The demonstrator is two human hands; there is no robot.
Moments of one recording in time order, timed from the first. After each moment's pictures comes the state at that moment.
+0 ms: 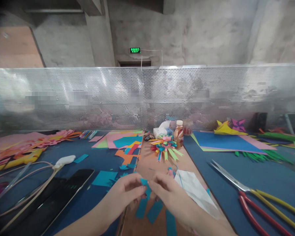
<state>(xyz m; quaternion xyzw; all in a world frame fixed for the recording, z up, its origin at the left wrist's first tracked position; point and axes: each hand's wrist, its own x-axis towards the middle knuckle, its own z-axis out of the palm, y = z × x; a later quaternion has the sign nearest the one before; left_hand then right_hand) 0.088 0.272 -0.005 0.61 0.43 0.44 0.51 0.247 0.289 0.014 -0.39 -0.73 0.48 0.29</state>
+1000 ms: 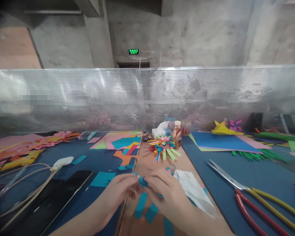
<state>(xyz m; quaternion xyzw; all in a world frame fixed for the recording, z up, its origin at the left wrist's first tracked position) 0.088 0.275 0.003 0.48 0.44 0.48 0.58 0.254 0.296 -0.002 -0.27 -0.87 0.14 0.38</state>
